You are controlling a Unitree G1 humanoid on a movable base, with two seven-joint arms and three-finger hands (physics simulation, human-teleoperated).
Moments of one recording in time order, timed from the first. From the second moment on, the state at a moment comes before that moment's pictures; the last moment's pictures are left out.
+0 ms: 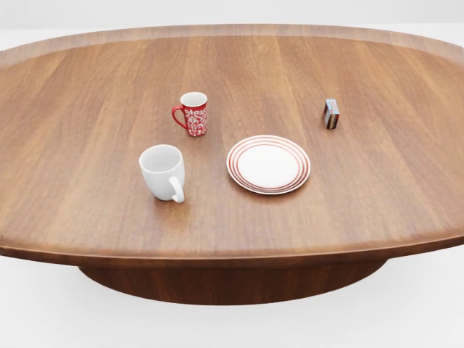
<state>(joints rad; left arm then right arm) 0.01 0.11 0.47 -0.79 -0.37 0.09 0.08 0.23 0.03 -0.78 -0.86 0.36 0.09 0.26</state>
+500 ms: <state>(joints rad) 0.01 0.11 0.46 -0.78 -0.38 0.09 0.09 0.24 0.04 -0.77 -0.85 0.34 0.09 0.27</state>
